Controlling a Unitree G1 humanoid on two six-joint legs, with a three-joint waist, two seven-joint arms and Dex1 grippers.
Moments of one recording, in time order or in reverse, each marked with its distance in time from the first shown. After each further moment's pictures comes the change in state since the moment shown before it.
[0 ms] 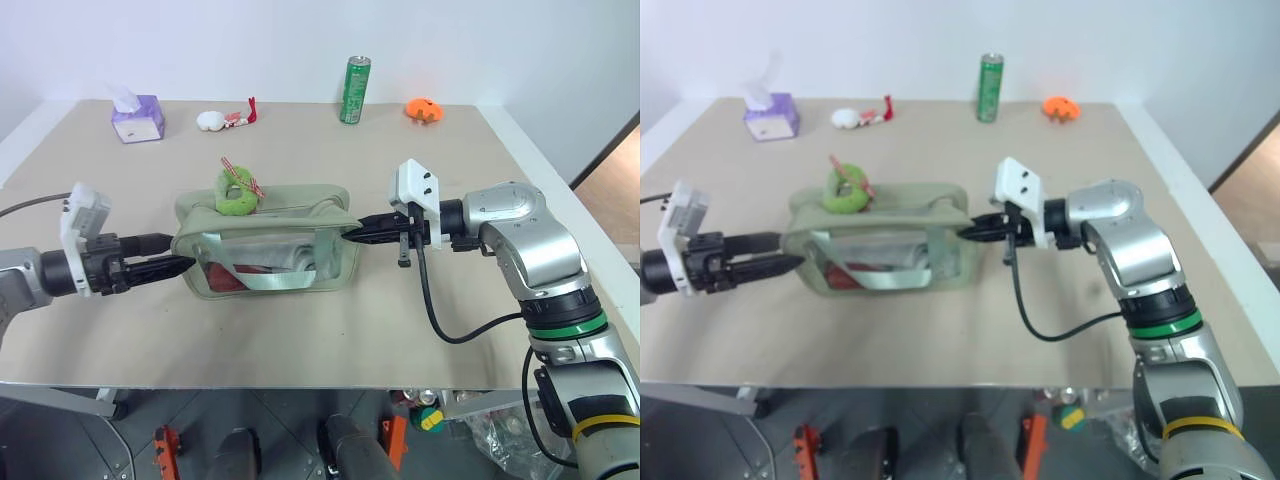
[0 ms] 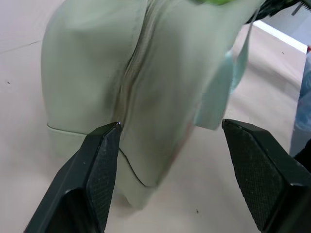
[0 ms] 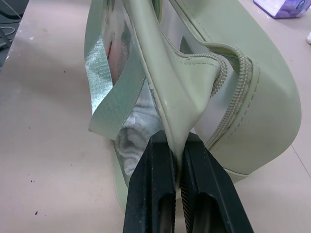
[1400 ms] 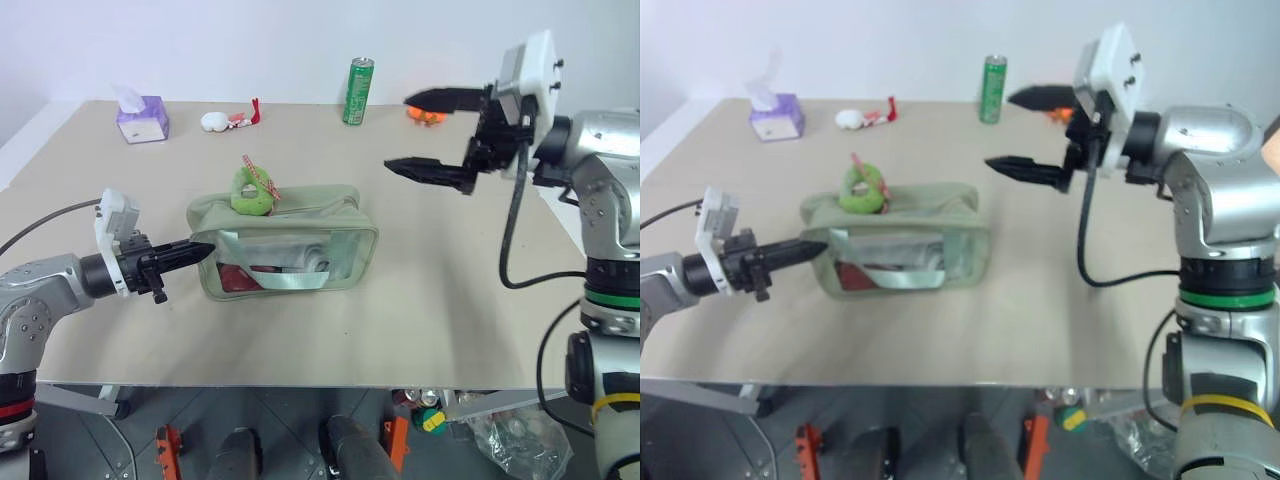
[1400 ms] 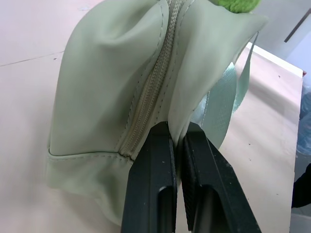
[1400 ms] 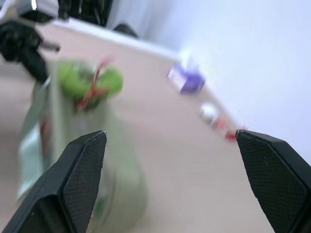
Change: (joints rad) left arm -0.014 -0.136 -0.019 -0.061 -0.018 -0.009 0.121; right arm -0.184 -0.053 -0.190 0.023 0.072 -0.079 -0.083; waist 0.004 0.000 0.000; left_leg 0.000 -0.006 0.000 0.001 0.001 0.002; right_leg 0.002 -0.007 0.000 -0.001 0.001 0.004
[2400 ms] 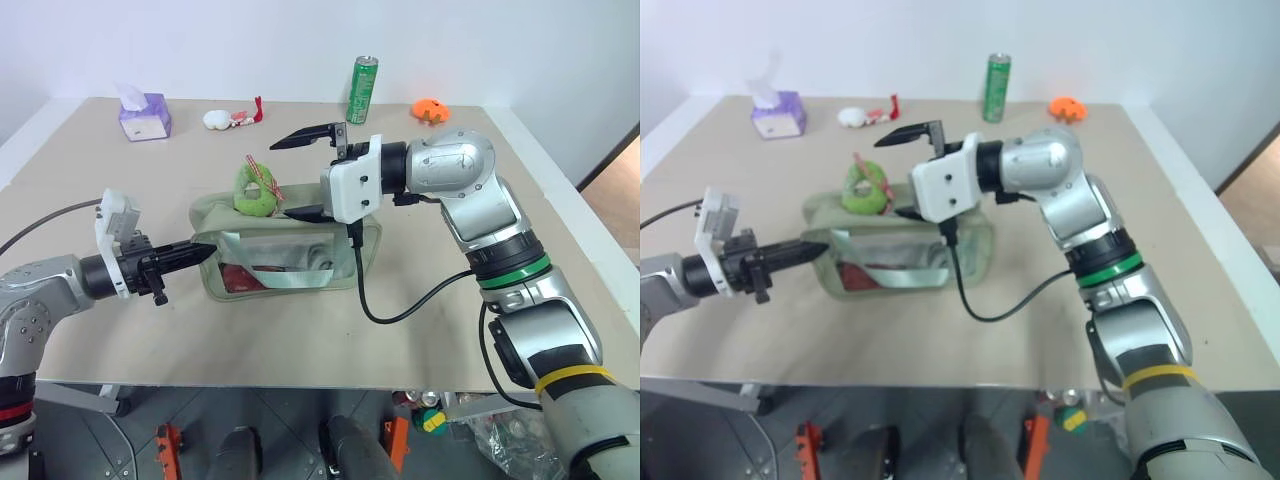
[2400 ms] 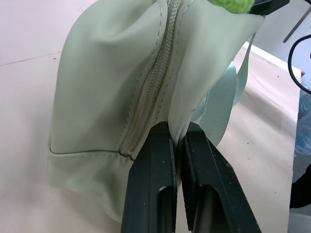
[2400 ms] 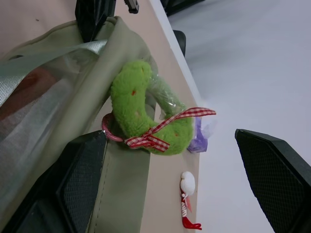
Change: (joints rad) left arm 0.017 0.000 0.016 -0.028 -0.012 0.002 0.007; right arm -0.123 0.241 0.343 0.273 -0.443 -0.837 -0.068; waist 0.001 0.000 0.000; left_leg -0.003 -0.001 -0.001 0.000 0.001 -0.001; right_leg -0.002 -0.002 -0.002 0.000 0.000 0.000
